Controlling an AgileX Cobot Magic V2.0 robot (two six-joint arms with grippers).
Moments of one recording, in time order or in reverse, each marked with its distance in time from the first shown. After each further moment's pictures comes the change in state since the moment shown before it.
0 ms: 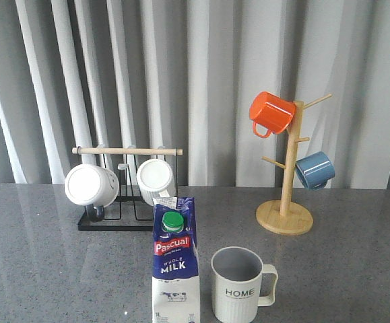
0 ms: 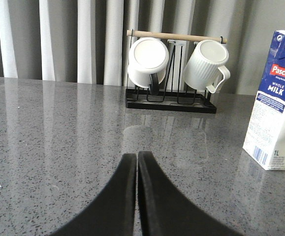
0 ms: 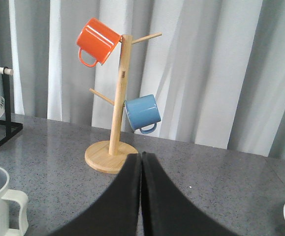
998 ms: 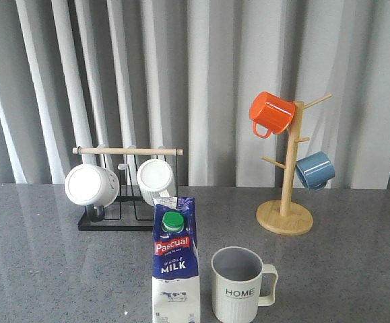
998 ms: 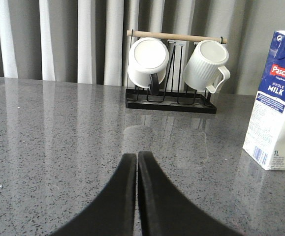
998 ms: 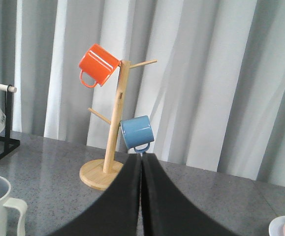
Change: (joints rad) left arm 0.000 0.000 0.000 0.000 0.000 -0.001; right arm 0.000 -0.172 0.088 0.043 -0.021 -0.078
